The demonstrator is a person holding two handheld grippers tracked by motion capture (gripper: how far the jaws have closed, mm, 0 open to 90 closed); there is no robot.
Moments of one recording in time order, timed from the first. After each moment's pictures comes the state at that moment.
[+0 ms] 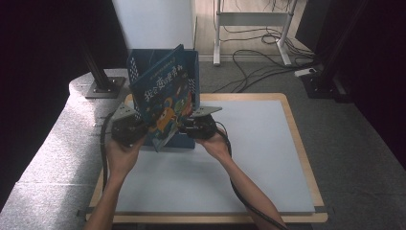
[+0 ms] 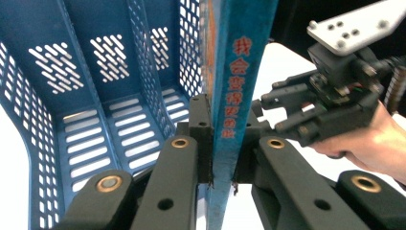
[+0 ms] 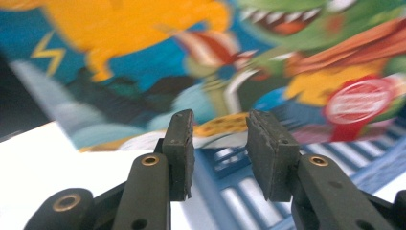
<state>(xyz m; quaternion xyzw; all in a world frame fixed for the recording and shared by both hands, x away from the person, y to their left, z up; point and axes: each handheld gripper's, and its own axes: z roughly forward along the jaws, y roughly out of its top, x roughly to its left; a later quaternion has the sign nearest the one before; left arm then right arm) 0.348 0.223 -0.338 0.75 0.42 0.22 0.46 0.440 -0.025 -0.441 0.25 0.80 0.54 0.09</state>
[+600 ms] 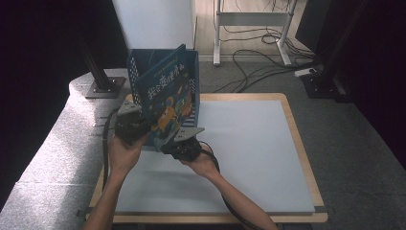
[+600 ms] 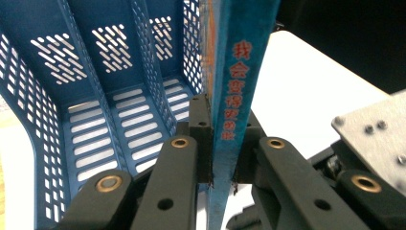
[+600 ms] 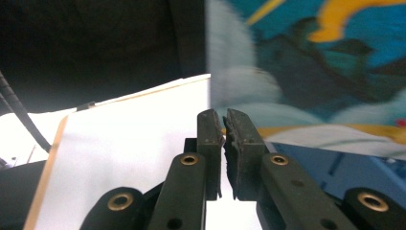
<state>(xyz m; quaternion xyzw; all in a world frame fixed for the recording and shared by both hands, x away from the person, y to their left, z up) 0.352 0.212 -0.329 0.76 0.44 0.22 0.43 0.380 0.023 -0.460 0.16 0.82 0.55 0.04</state>
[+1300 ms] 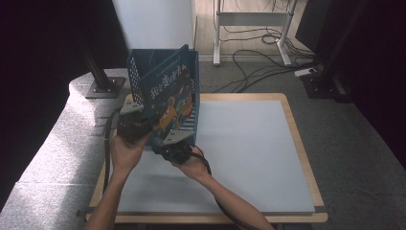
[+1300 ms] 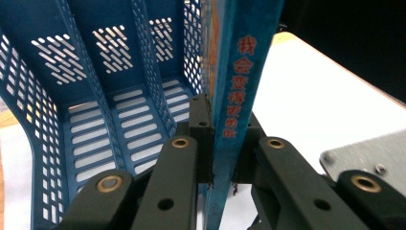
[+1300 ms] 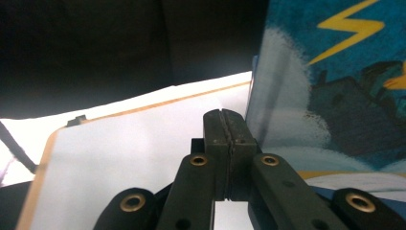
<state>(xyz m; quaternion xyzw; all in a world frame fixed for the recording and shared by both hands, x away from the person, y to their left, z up) 0.353 0.206 -0.328 0.75 0.45 0.22 0.43 0.370 0.051 -0.456 0.16 0.81 0.55 0.08</state>
